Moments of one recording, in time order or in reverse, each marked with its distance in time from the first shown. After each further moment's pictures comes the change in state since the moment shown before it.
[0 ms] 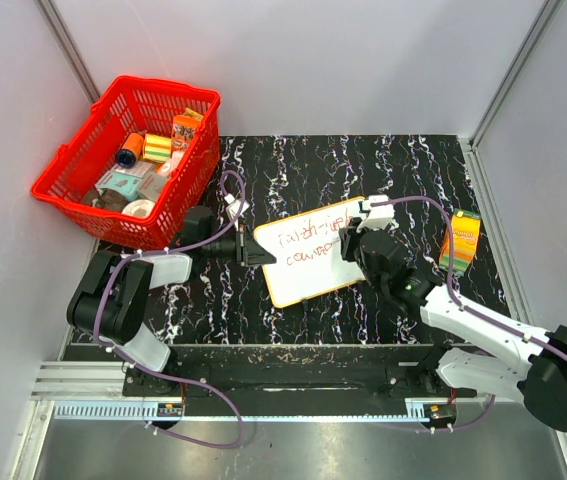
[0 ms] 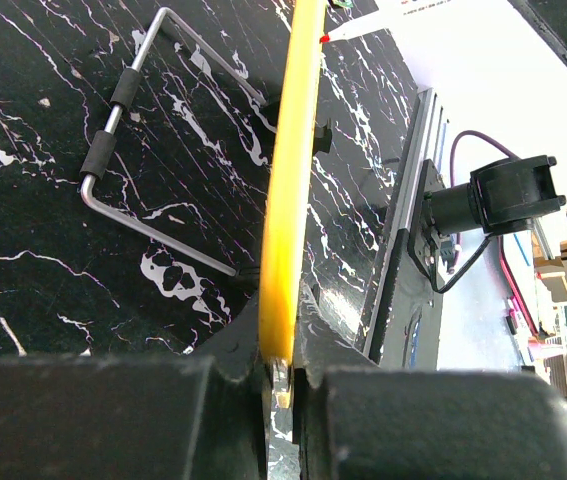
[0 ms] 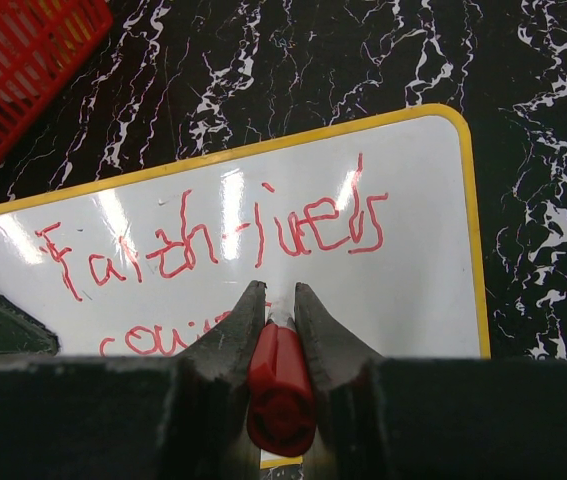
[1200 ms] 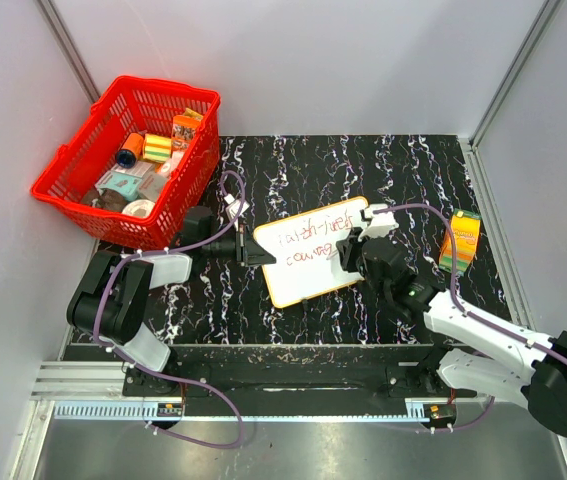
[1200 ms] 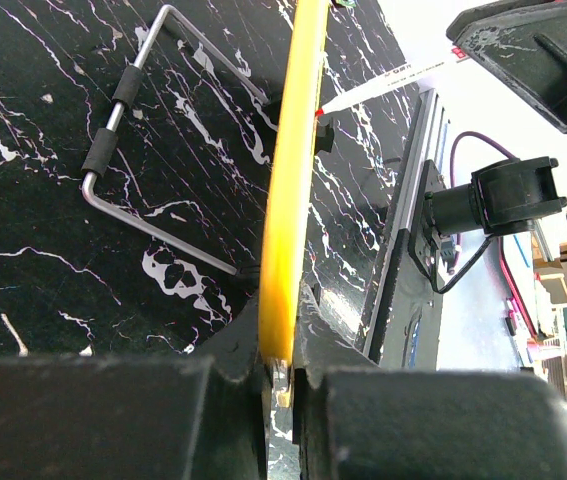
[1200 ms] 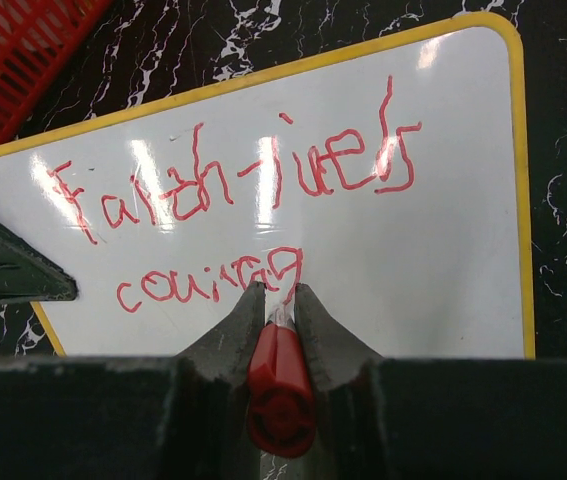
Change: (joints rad) left arm 0.000 0.000 0.000 -0.008 -0.003 0.000; right arm -0.001 -0.042 -0.057 -0.043 -0.088 0.083
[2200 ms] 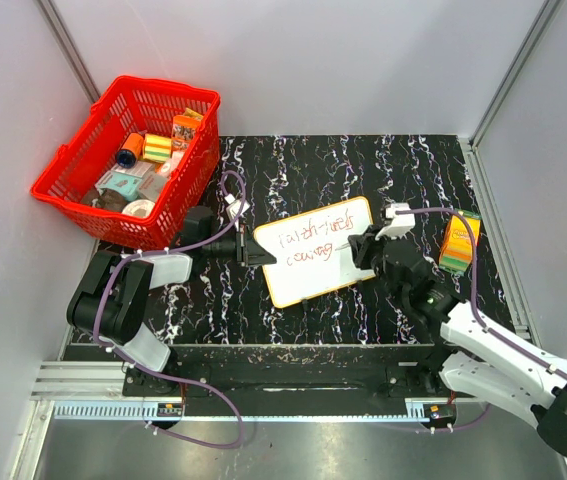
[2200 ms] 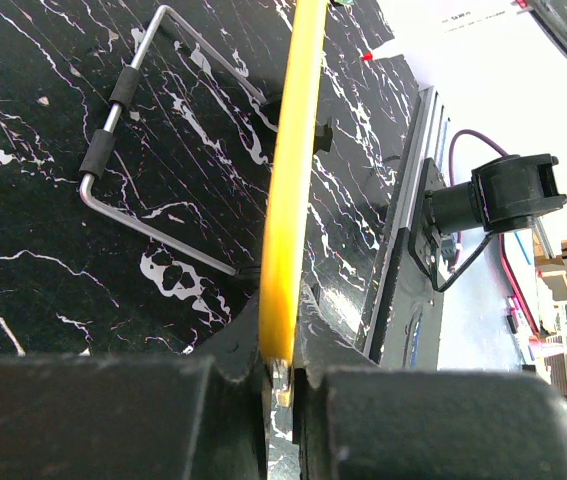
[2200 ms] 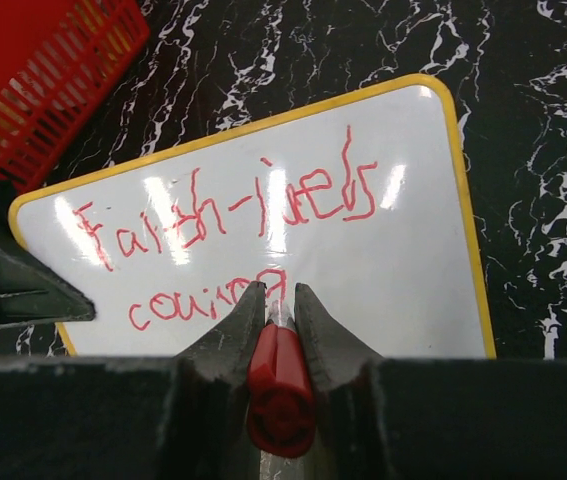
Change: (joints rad) left arm -0.003 0.000 0.002 0.000 0.001 0.005; right arm -0.042 -0.160 -0.023 -0.032 -0.021 -0.006
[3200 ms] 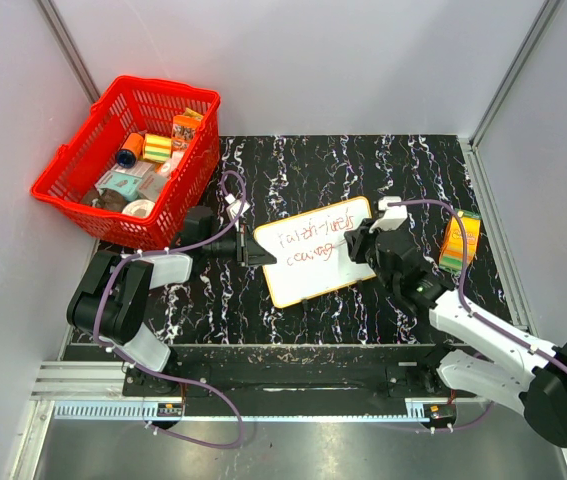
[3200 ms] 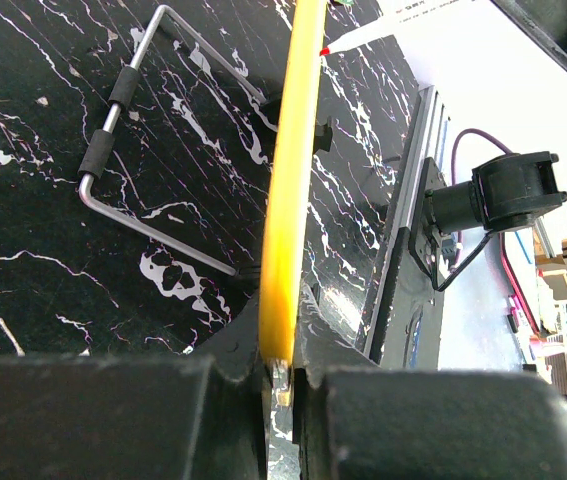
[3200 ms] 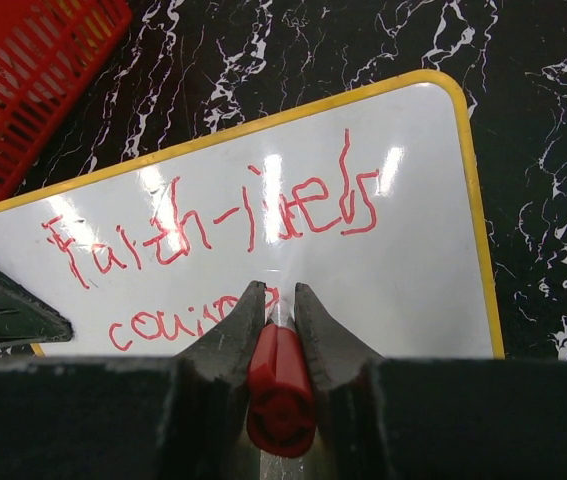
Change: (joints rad) left arm 0.000 0.000 0.000 0.000 0.000 0.002; right arm -0.065 0.121 0.019 0.064 -0.057 -0.001
